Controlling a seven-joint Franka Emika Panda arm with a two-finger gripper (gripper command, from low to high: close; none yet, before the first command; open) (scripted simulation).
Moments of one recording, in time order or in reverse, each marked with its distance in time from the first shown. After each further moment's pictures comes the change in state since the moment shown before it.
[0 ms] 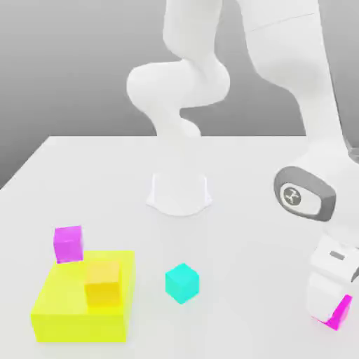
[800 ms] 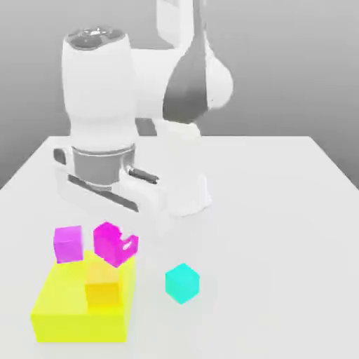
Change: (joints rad) arm -0.570 -0.558 -0.276 -0.185 0.300 -0.350 0.487
